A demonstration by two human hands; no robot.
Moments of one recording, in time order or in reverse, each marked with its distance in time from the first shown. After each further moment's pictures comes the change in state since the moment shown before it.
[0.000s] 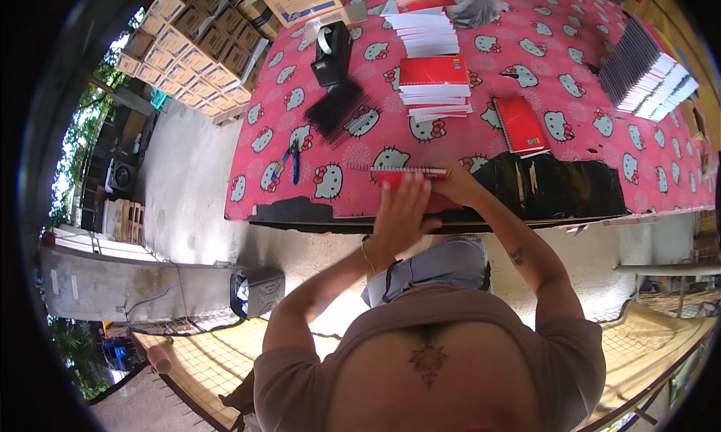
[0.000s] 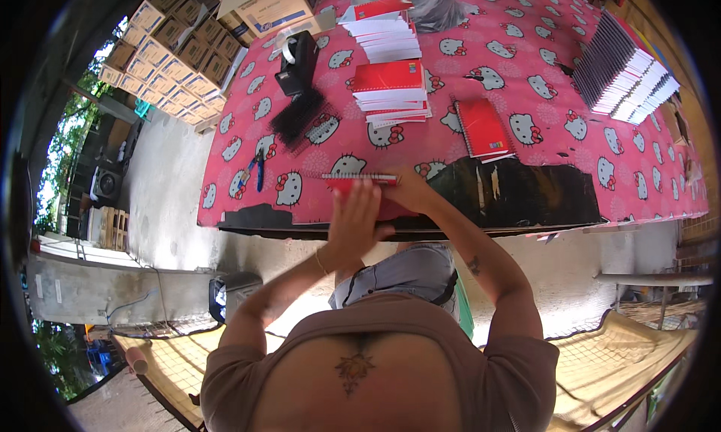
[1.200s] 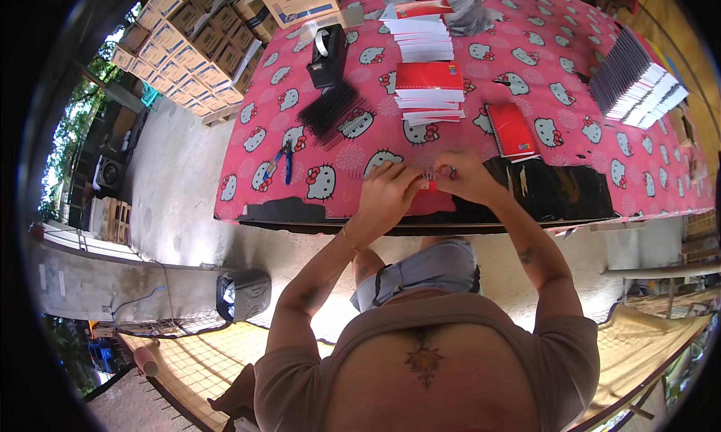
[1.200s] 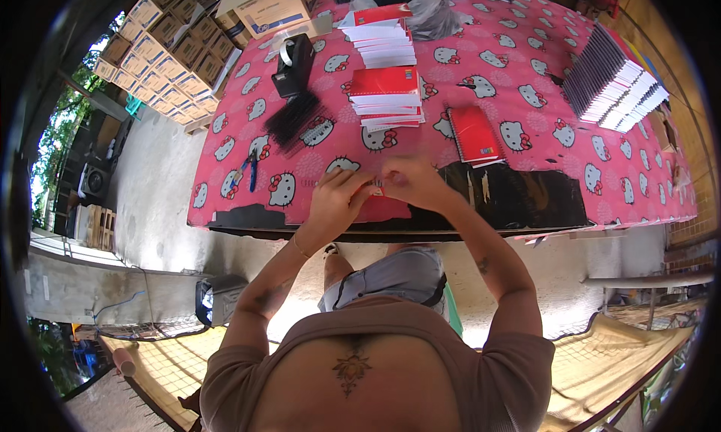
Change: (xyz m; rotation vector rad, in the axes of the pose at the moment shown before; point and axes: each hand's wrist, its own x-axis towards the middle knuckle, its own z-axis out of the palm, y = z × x) left_hand 0.061 -0.022 -0.061 -0.470 0.227 -0.086; right_hand -0.012 -0.047 -0.048 -0.310 0.018 -0.034
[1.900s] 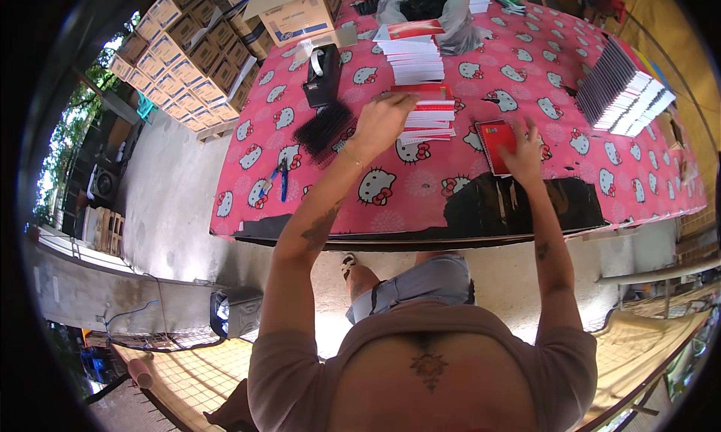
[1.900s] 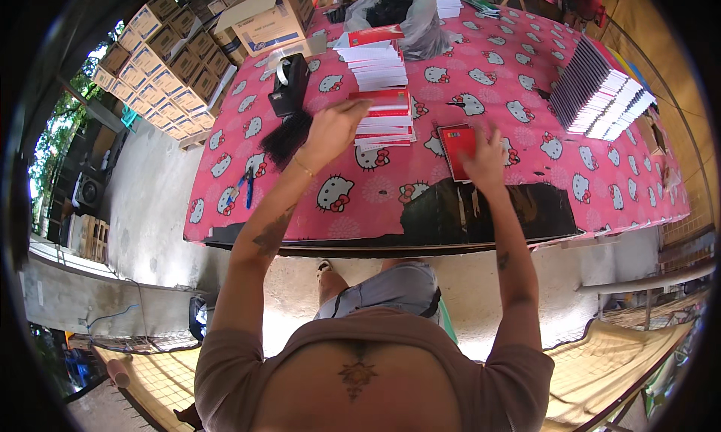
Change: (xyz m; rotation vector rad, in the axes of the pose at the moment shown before) left_hand 0.139 -0.074 0.009 0.162 0.070 0.263; right_hand -0.032 0.067 -0.105 -0.797 0.578 0.300
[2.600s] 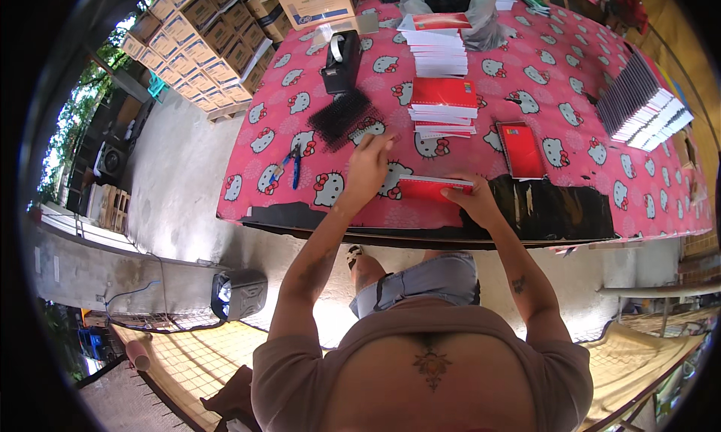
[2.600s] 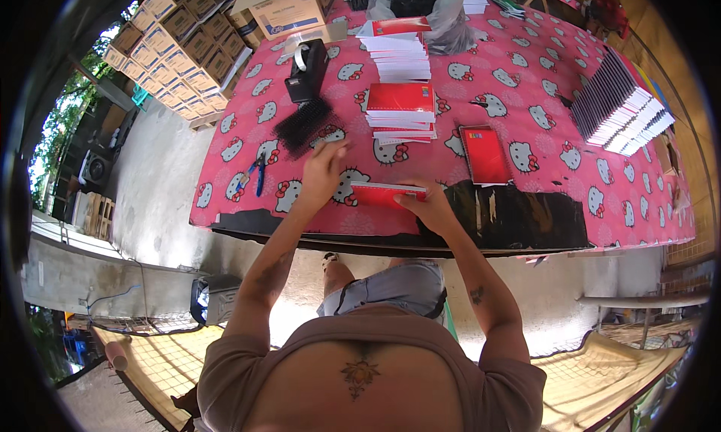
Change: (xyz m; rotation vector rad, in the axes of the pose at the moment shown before) left_hand -0.121 0.003 -0.004 -0.244 0.202 -0.412; right_hand -0.066 -0.127 0.038 1.037 -0.556 0.184
